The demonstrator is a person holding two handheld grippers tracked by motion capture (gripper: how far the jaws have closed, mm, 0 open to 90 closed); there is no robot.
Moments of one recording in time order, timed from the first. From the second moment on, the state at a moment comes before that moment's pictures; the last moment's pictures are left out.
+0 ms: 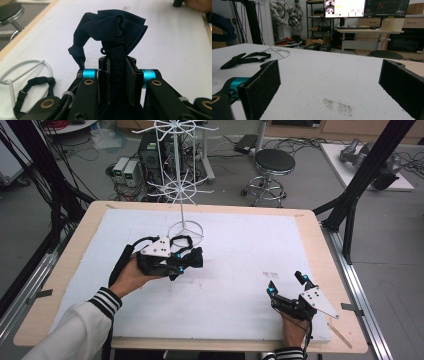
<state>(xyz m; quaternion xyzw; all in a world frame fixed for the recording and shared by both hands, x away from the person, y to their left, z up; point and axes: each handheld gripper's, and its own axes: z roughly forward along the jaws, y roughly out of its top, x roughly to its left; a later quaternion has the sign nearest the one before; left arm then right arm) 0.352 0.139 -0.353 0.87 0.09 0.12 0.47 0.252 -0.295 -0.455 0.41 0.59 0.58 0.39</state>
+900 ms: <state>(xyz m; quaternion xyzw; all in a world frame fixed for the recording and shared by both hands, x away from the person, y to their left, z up) 0.353 0.171 -0.332 0.79 0.16 0.18 0.56 0.252 -0.294 -0.455 0.41 0.59 0.58 0.39</state>
